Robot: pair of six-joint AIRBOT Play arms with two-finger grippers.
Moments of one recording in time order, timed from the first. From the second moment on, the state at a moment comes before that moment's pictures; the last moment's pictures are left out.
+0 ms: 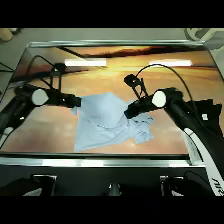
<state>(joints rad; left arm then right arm) -0.38 -1.27 1.18 1.46 -1.00 -1.77 0.42 -1.29 1.14 -1.24 0.95 1.23</state>
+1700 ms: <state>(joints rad) -0.26 -1.07 0.44 0.84 -0.84 -1.57 -0.23 -1.25 0.69 -0.92 1.28 0.72</state>
